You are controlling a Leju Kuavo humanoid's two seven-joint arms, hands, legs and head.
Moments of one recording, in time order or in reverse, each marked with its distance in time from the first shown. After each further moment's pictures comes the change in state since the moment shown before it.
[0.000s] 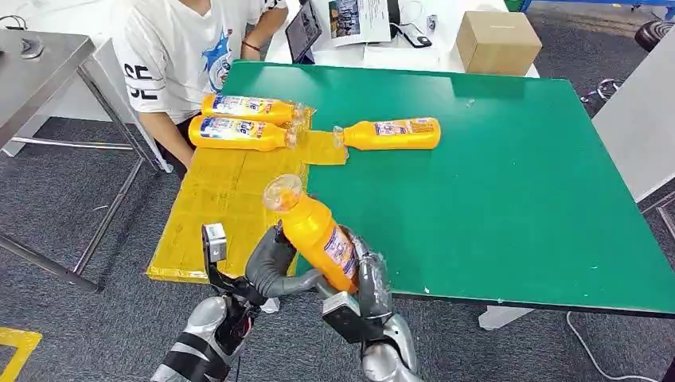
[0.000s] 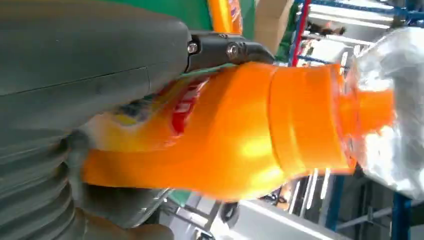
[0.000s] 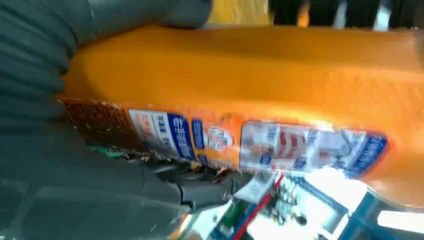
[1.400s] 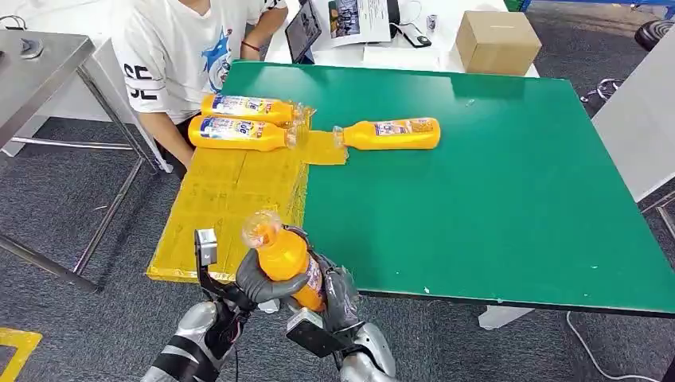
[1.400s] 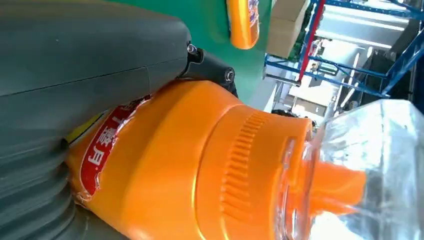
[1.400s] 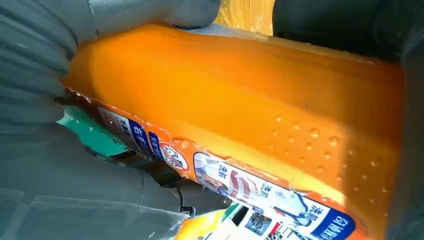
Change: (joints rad) left arm 0.006 0.050 -0.015 0.035 0.047 -0.035 -0.006; right arm -0.082 0.056 0.080 0.257 0.019 0.008 -0.008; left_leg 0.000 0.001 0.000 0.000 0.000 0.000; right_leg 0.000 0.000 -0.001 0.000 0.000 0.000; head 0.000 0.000
